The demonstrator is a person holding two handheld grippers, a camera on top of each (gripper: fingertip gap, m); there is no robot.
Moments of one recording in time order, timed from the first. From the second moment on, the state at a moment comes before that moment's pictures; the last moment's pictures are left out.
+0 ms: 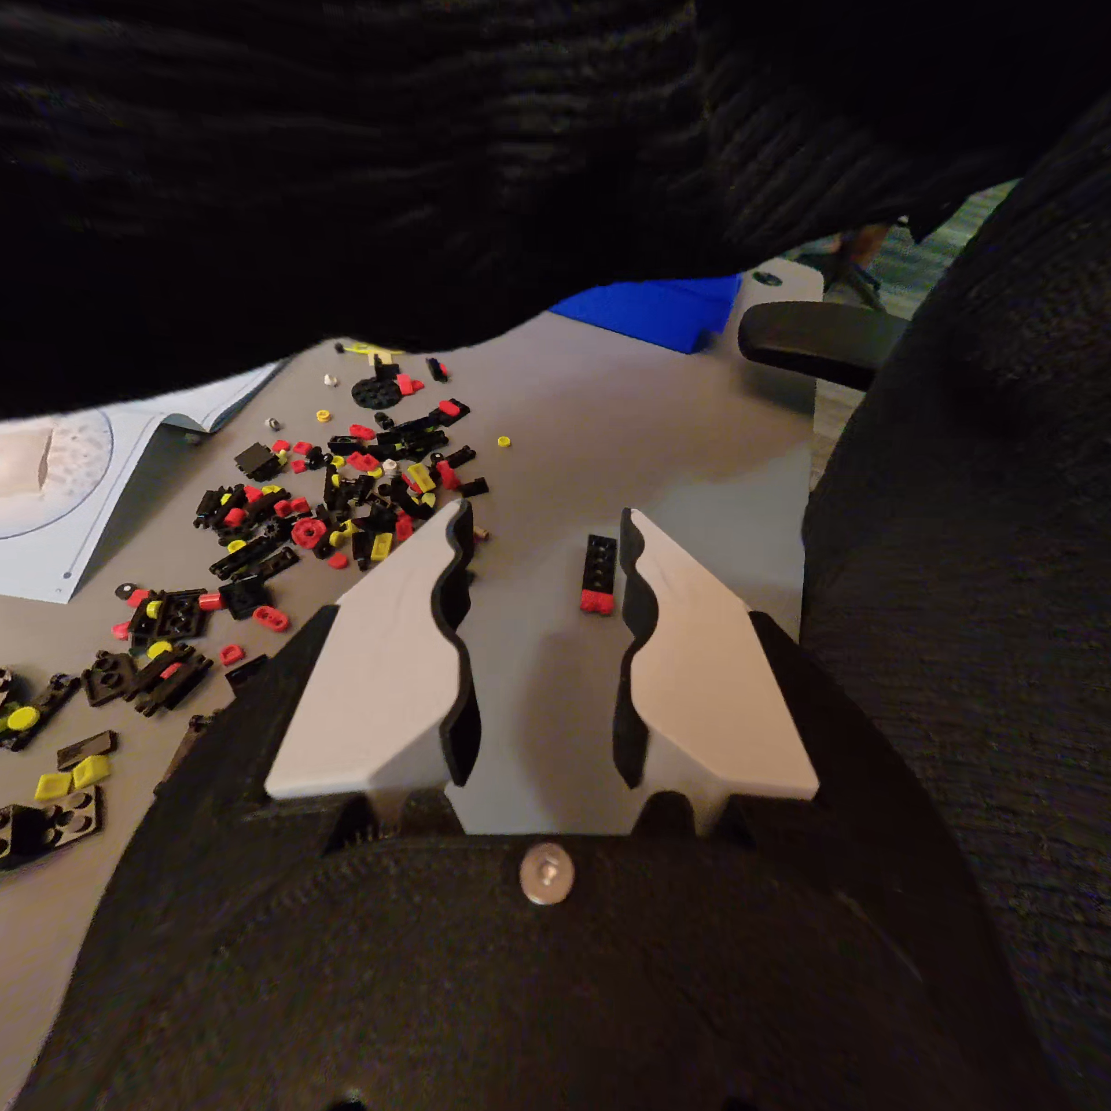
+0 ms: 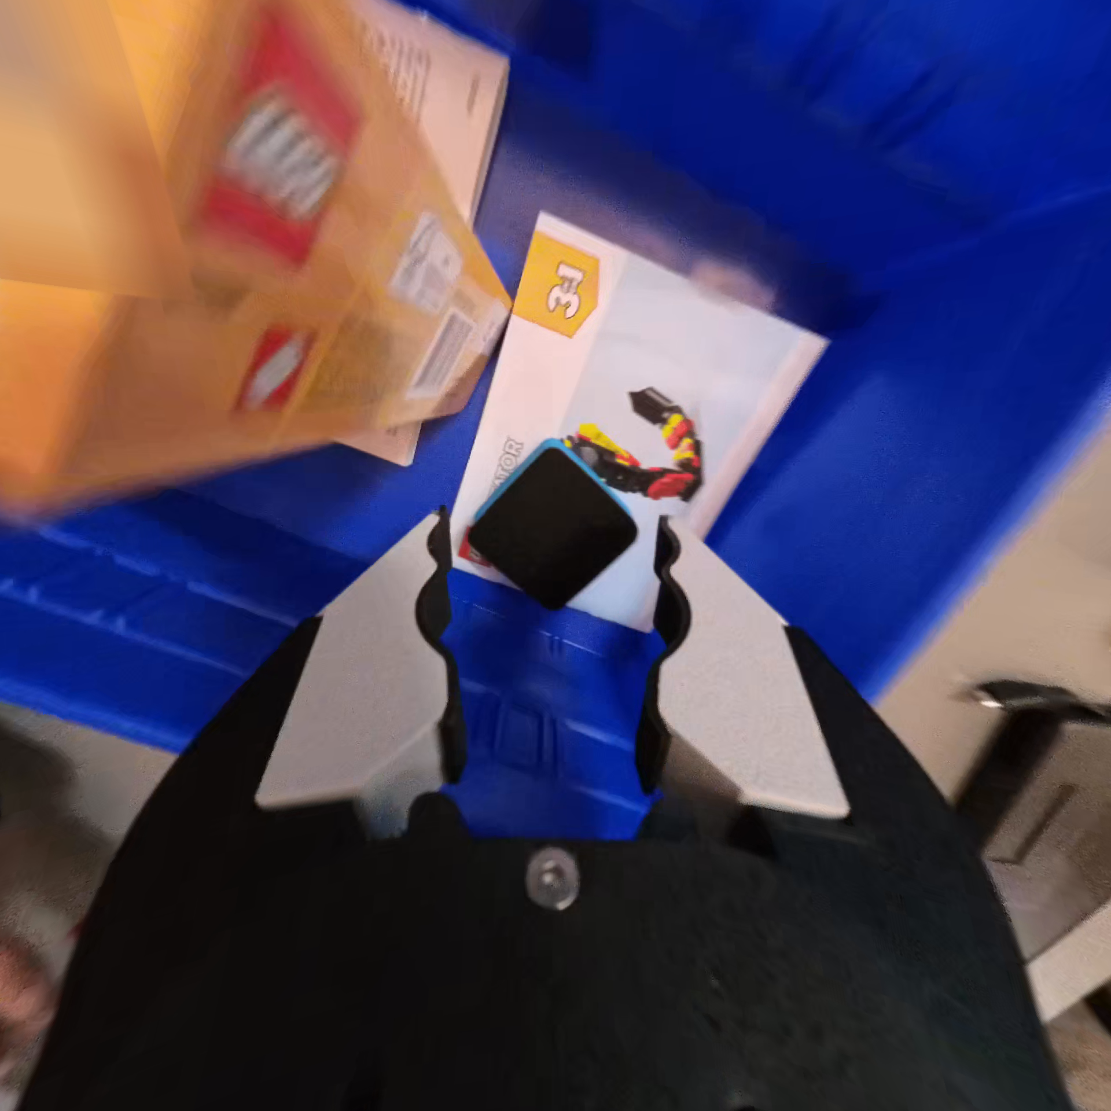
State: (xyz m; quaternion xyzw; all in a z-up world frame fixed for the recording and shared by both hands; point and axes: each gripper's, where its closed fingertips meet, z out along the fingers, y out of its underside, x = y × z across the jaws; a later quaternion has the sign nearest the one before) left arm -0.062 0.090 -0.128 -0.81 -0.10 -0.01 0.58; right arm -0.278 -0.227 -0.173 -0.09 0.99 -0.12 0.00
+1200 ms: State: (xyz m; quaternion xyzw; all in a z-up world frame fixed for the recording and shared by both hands) left arm -0.066 0.063 -0.132 -0.81 -0.14 0.00 0.56; right arm -0.510 -0.213 -0.212 0.12 0.99 -0.09 -0.06
